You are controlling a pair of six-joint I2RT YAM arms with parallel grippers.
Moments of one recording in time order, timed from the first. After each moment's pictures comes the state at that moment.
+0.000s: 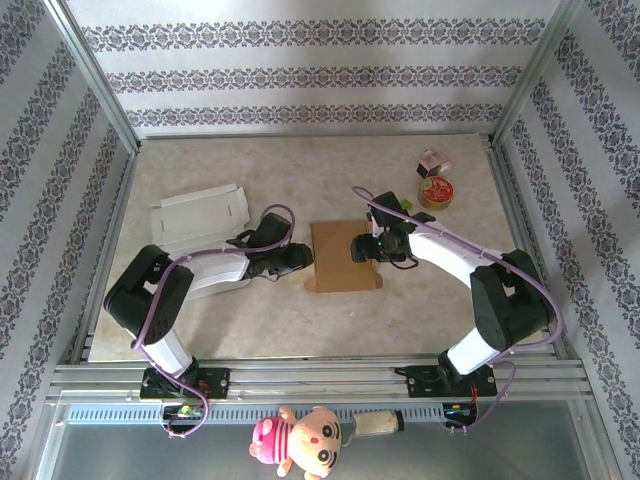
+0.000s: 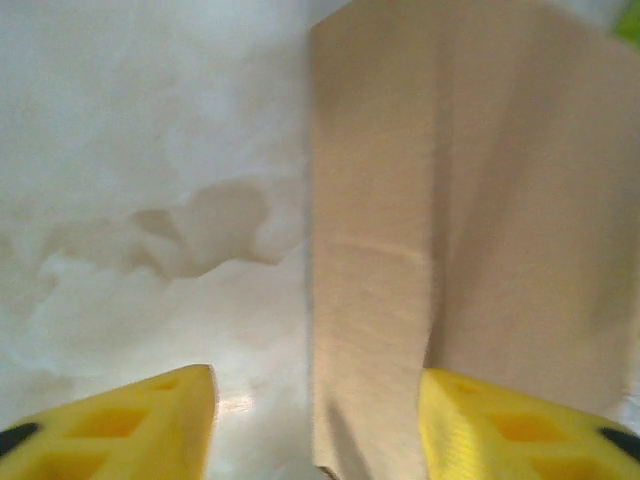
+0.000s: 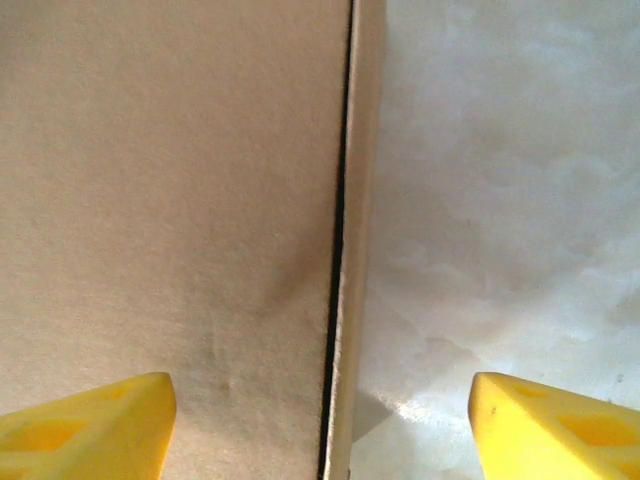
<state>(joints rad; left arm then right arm) -0.57 1.63 0.86 -0.08 0.23 -0.86 0.43 1.56 1.01 -0.59 -0.11 0.39</state>
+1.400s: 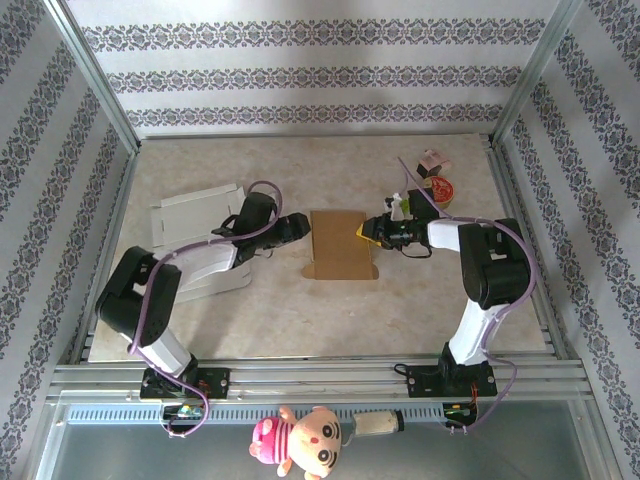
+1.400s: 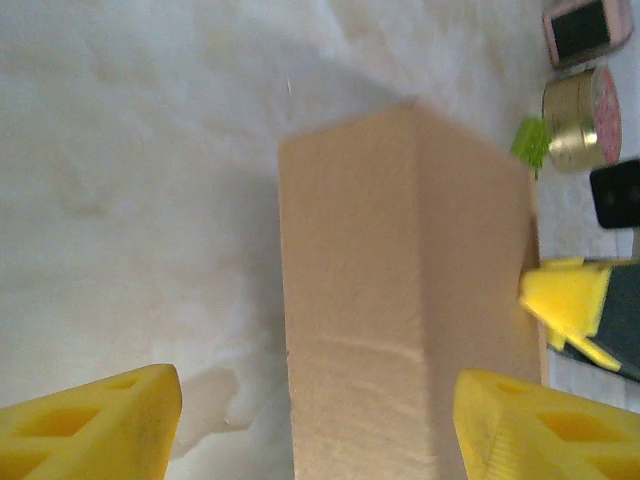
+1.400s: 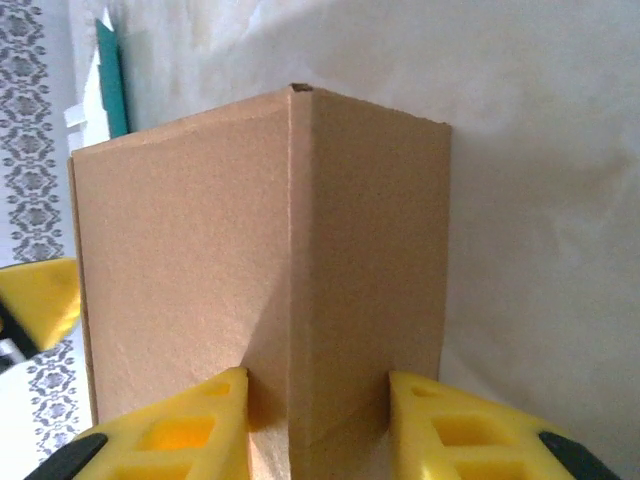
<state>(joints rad) -0.45 1.71 0.87 0.12 0.31 -0.81 0.11 1.87 0.90 0.01 -0.86 0.55</state>
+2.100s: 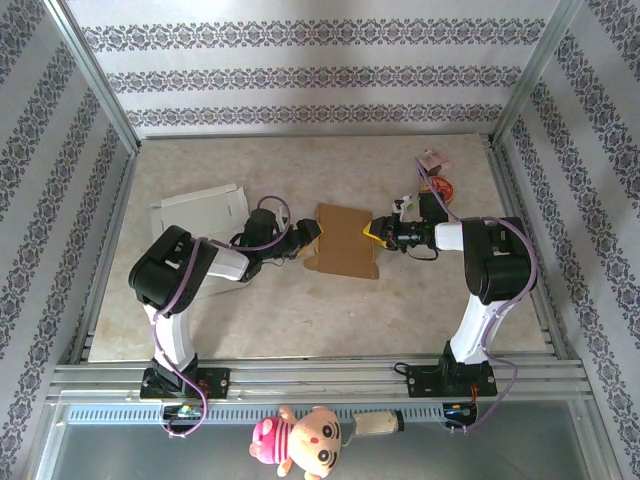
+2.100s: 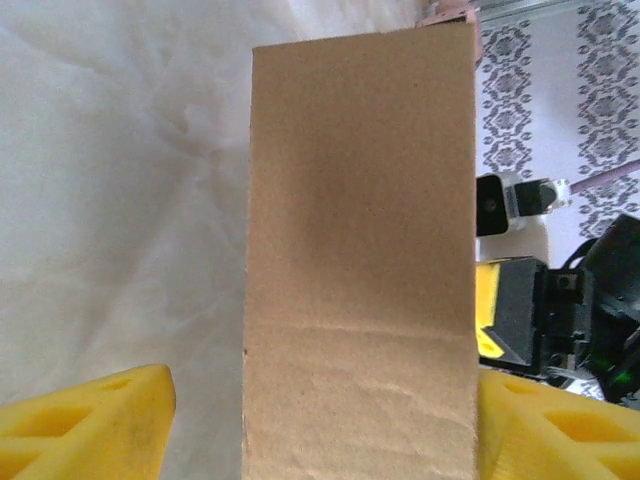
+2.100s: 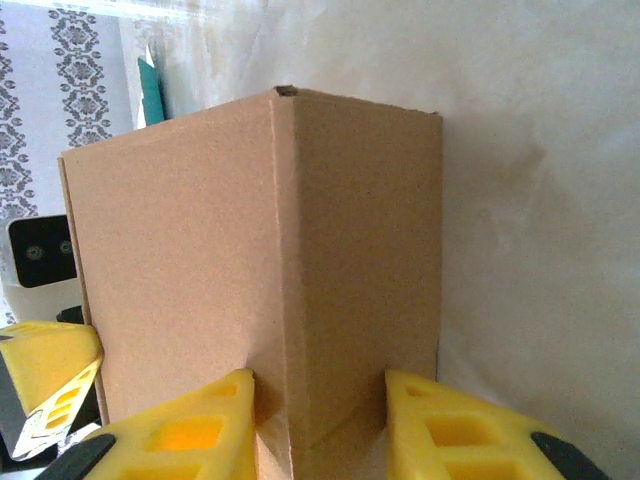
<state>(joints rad) -0.46 1.90 0.76 0.71 0.48 -1.12 0.04 1.88 0.87 0.07 -0.94 0.63</state>
